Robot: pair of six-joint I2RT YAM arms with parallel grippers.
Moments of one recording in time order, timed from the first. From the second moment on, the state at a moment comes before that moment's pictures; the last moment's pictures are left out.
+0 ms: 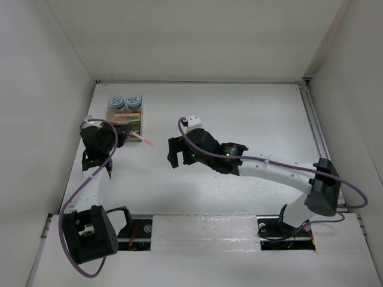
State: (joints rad) left arm 0.24 1.04 0.56 0.13 0.43 -1.05; right arm 1.11 1.59 1.33 -0.31 0.30 0.56
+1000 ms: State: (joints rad) left arm 0.38 1.49 0.76 0.32 0.13 -1.17; right arm 1.11 1.27 0.91 -0.22 0.25 0.62
